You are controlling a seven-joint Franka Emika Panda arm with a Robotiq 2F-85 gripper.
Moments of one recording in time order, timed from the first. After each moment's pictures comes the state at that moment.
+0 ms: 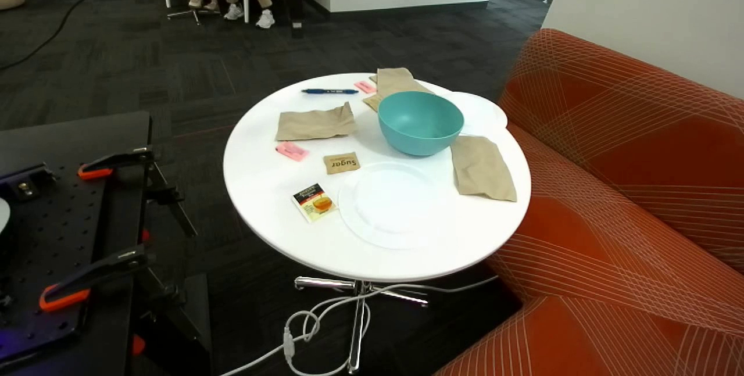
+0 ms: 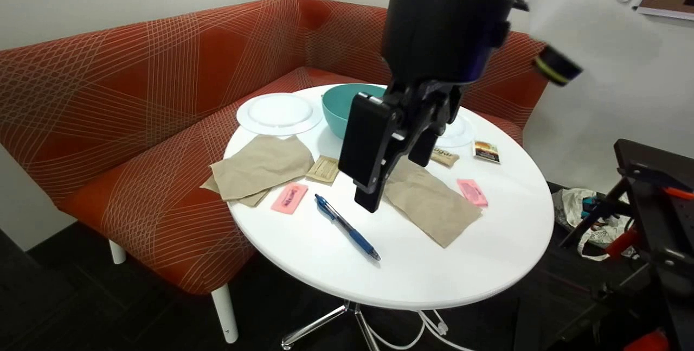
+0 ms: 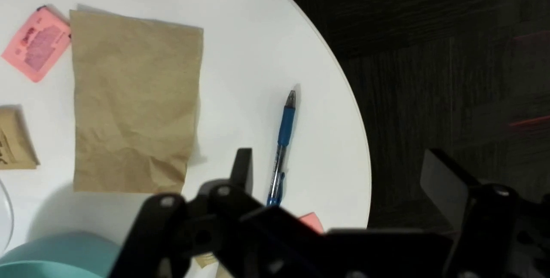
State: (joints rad) arm 0.31 0.33 0.17 -2.12 -0.03 2.52 0.65
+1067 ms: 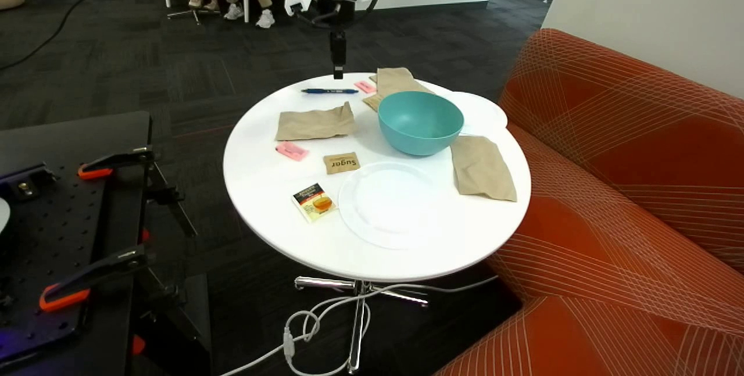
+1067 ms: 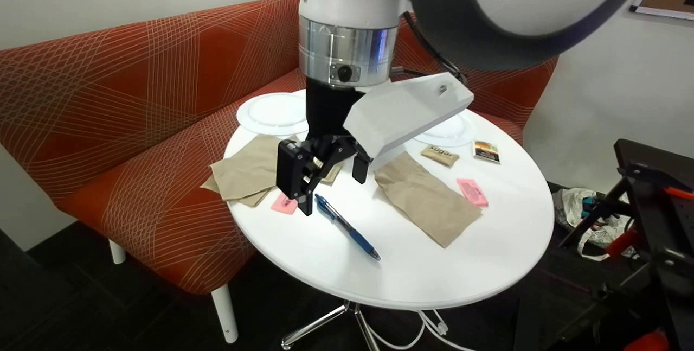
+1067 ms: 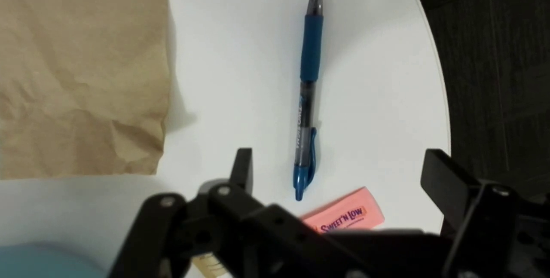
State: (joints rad) arm 0.33 0.67 0.06 -1.81 -0.03 2.52 0.67
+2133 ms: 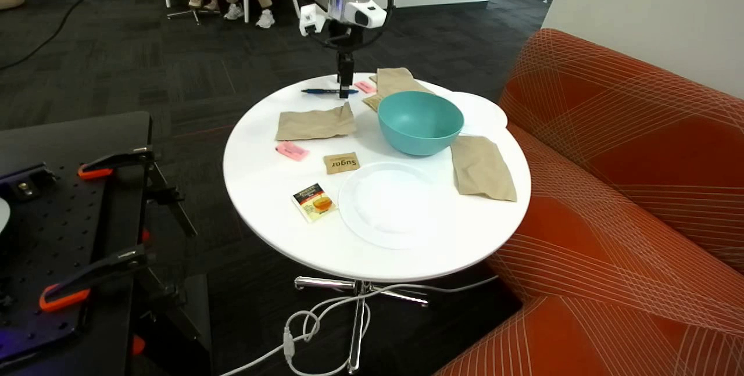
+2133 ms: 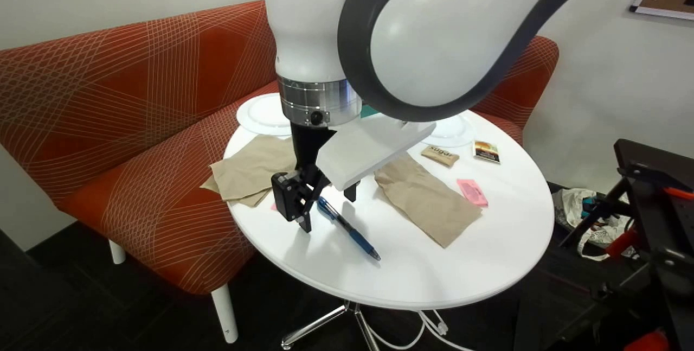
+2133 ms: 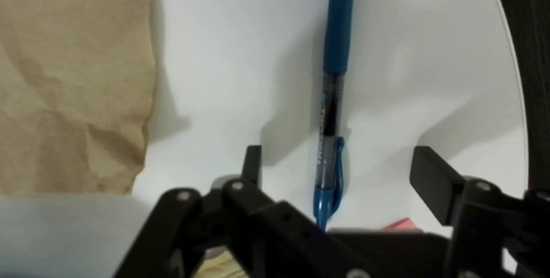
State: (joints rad) arm 0.34 0.83 0.03 -1.63 -0.03 2.41 0.67
